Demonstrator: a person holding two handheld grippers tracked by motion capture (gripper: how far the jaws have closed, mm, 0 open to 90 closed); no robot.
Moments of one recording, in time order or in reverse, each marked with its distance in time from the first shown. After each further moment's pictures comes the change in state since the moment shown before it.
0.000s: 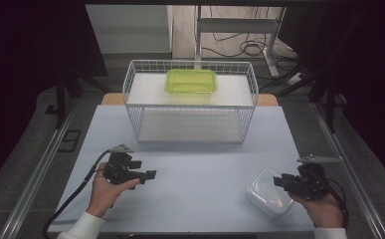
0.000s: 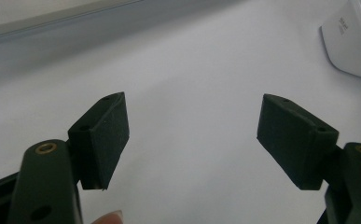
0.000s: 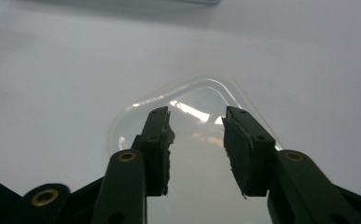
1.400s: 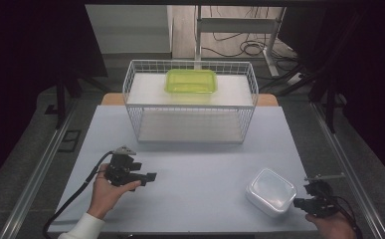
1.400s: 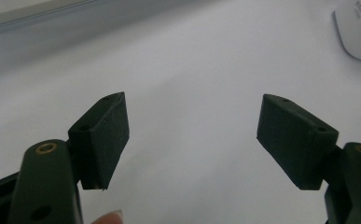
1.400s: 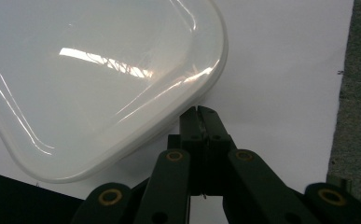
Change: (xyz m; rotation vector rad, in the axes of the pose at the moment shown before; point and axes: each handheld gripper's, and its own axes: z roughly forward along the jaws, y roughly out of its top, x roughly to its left) left arm -0.002 -0.003 0.005 0.039 0.025 0.017; right arm -0.028 -0.048 0.009 0.238 -0.153 0.081
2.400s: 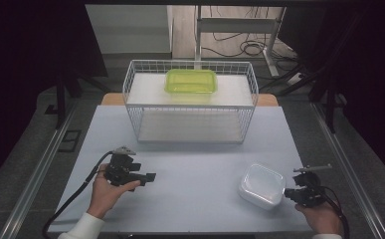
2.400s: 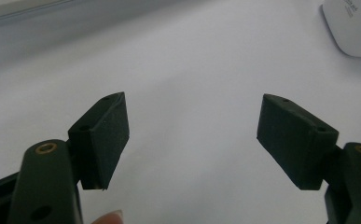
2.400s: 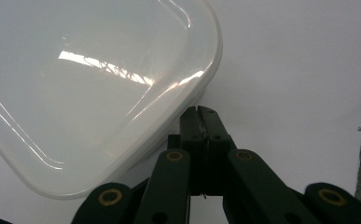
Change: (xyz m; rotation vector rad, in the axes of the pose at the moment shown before) left arm 0.003 -0.001 0.002 0.015 -0.003 -0.006; right arm 0.014 0.025 0.015 -0.041 -0.016 -0.051
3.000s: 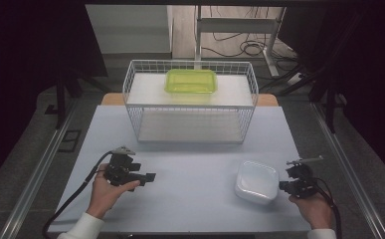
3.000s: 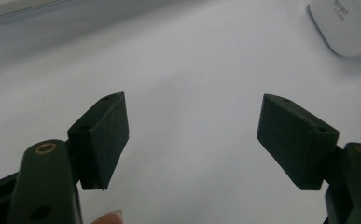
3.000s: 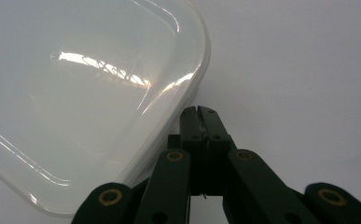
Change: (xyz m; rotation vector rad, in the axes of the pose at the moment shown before) left arm 0.001 0.000 -0.001 0.005 -0.006 0.002; right arm 0.006 0.021 0.011 -0.009 0.000 -0.023
